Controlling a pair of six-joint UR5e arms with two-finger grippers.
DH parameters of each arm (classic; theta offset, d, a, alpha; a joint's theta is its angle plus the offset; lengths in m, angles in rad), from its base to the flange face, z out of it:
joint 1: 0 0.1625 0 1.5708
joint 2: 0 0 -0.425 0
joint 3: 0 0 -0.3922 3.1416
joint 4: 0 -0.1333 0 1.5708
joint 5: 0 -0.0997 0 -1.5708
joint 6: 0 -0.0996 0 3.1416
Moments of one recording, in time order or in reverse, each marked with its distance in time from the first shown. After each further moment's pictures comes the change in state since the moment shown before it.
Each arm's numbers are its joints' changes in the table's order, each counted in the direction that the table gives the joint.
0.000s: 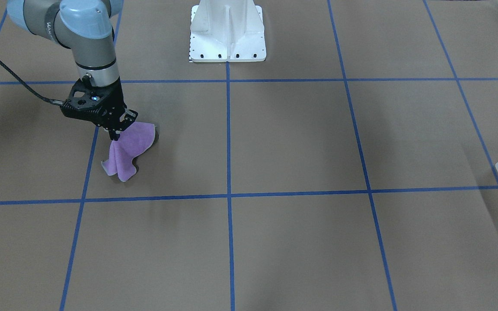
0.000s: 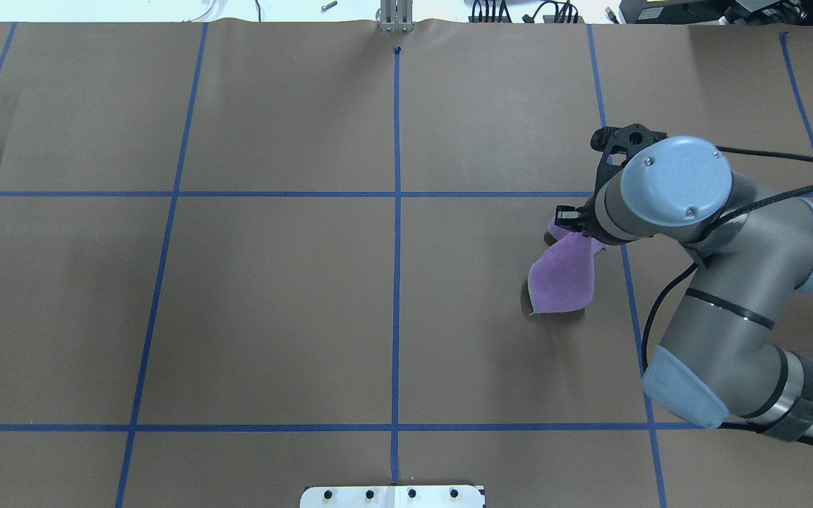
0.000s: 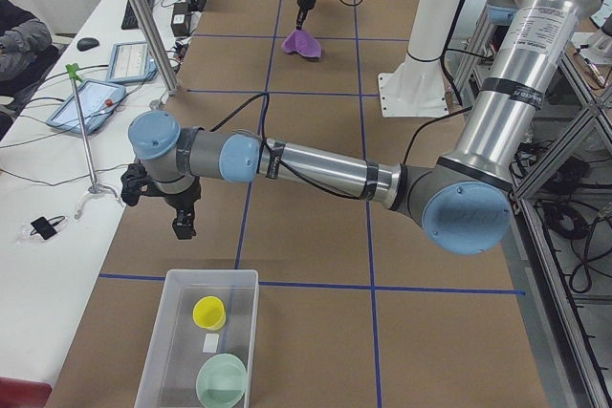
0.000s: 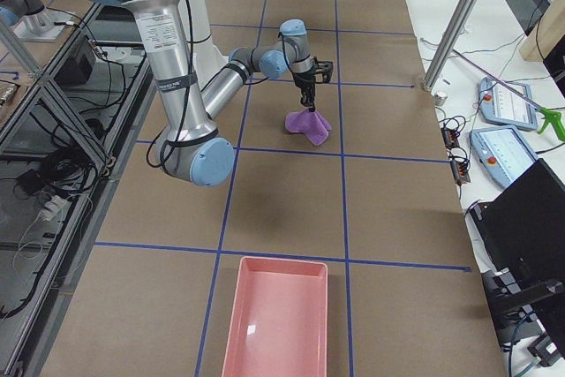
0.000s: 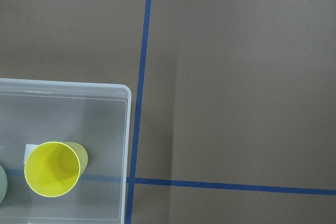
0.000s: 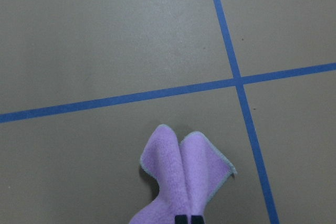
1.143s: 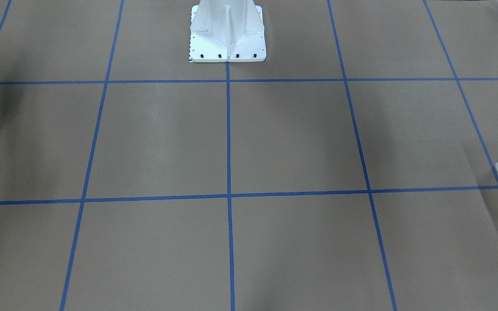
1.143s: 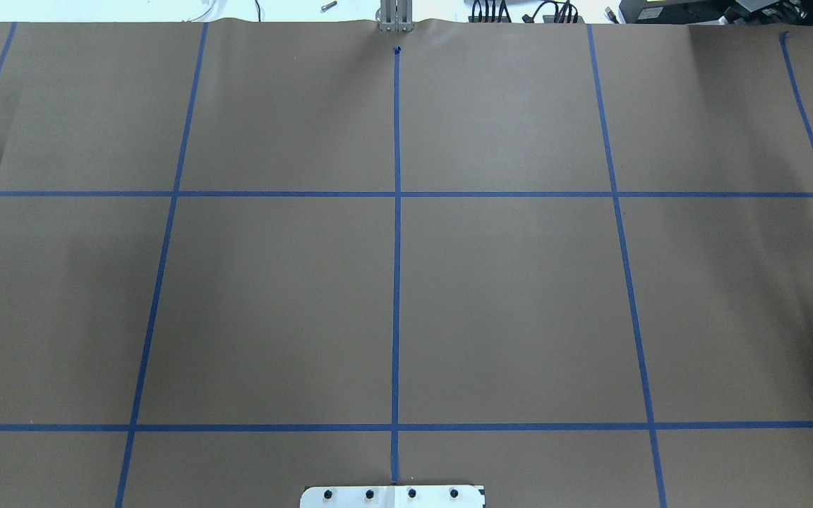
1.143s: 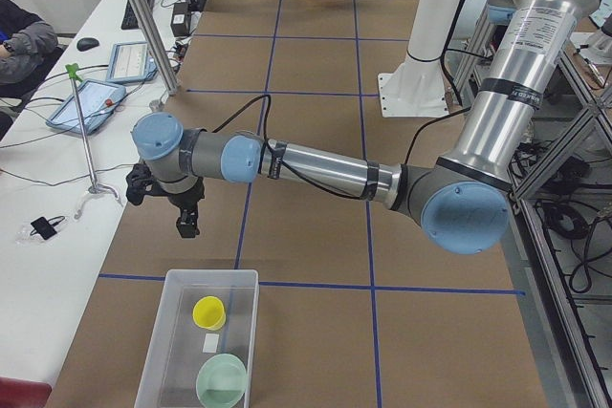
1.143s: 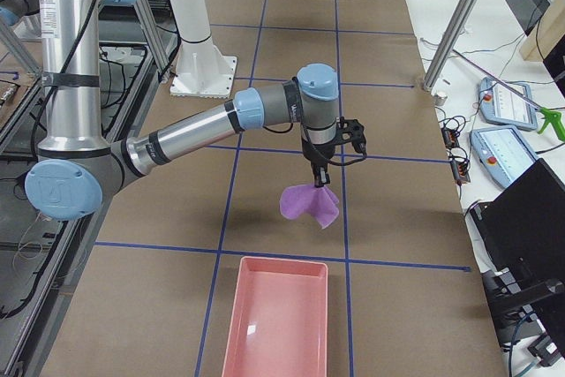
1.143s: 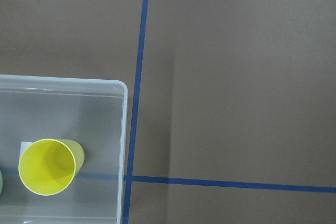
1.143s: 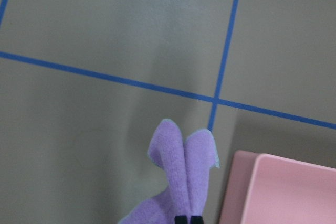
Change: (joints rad) left arm 0.023 0.010 -0.003 0.010 0.001 0.006; right arm 0.874 -0.372 0.023 0.183 -0.498 1.341
